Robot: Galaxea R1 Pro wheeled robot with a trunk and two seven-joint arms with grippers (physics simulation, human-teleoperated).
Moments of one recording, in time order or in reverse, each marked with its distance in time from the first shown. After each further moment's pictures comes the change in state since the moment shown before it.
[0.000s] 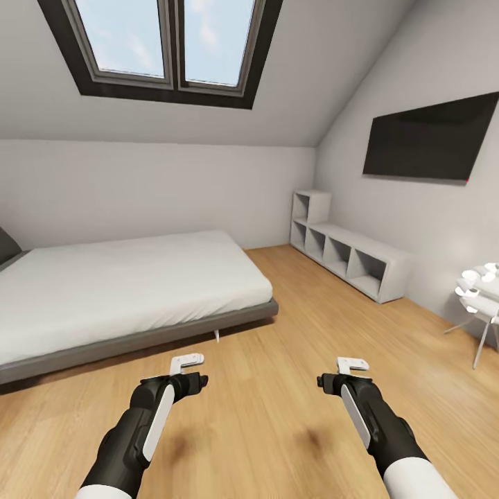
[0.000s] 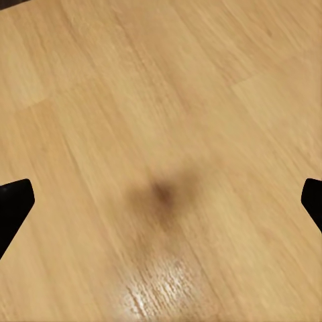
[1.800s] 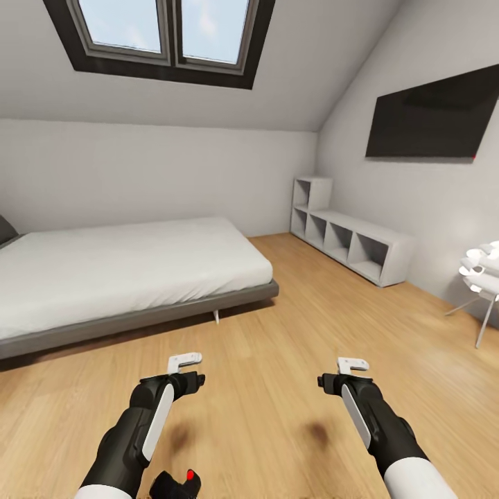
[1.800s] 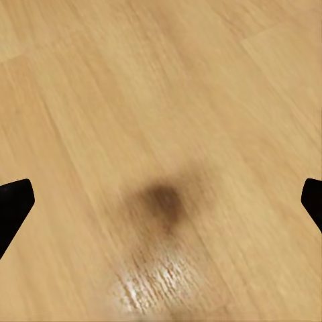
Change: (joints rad) left arm 0.000 0.000 0.001 -0.009 0.001 -0.001 0.046; right arm 0.000 -0.002 -0.001 -0.001 0.001 0.001 0.000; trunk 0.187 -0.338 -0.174
